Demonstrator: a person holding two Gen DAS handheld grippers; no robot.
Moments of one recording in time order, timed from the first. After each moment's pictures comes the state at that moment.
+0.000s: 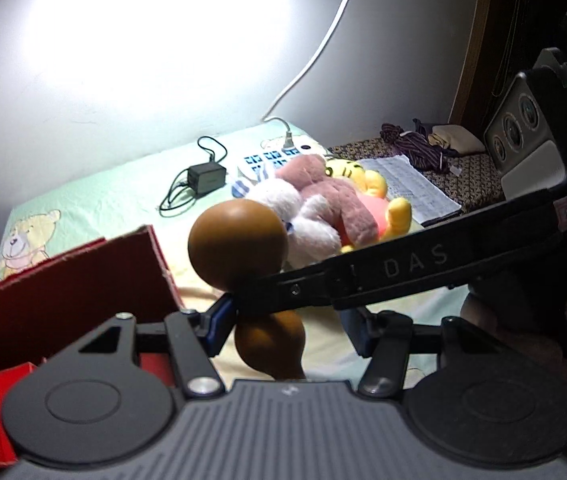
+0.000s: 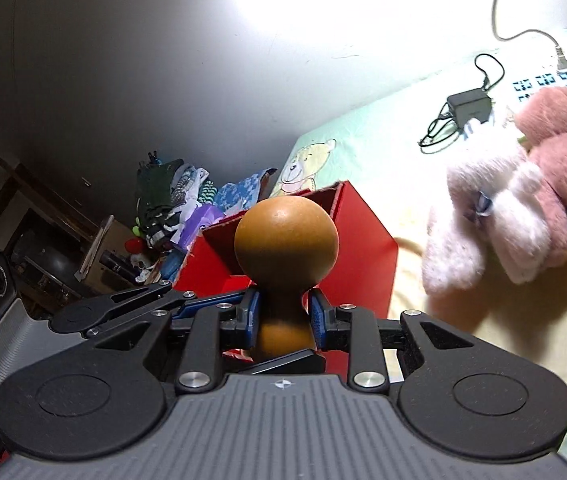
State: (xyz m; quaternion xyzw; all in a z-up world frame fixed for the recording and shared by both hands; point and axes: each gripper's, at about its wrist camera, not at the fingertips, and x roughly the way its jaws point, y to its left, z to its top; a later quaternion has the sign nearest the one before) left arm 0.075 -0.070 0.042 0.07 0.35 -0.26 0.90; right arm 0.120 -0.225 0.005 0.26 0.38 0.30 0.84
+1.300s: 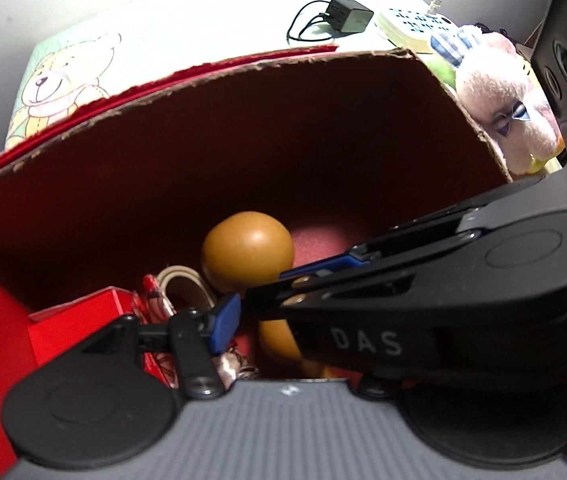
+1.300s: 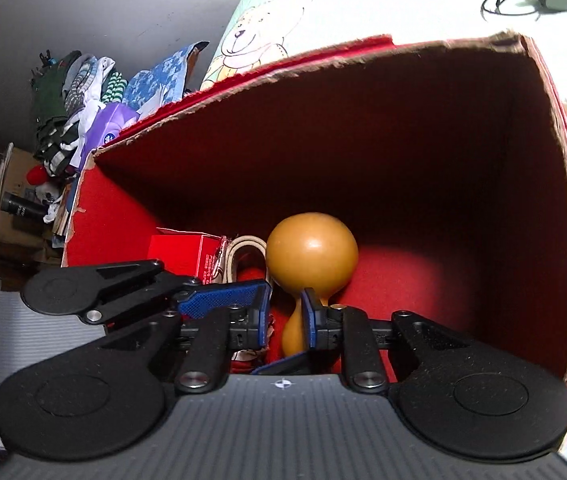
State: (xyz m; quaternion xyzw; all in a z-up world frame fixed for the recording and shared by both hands) left arm 0.207 0.073 -0.068 0.06 0.56 -0.22 0.80; right arm 0.222 -0.070 -0.074 0.19 0.58 0.22 0.76
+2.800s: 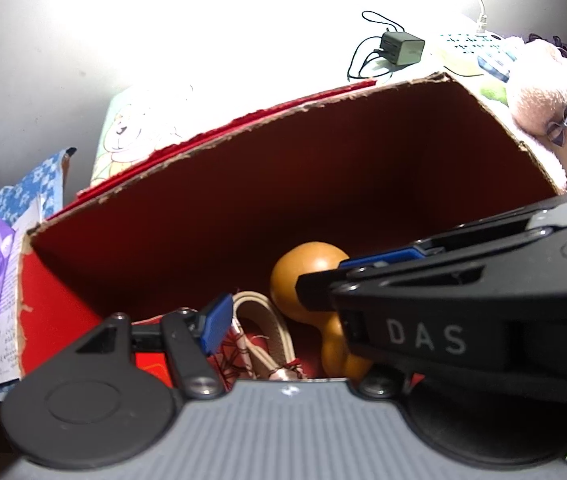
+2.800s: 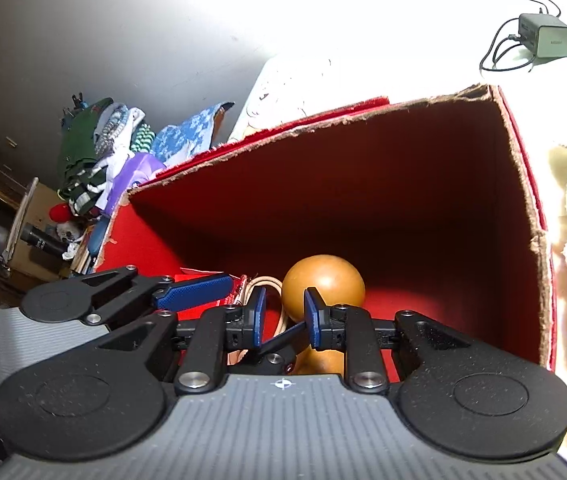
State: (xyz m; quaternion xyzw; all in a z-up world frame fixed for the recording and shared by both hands) left arm 0.180 0.062 -0.052 0.14 0.48 -0.10 0.86; right arm 0.202 -0.078 -0.061 0.20 0.47 0.23 0.83
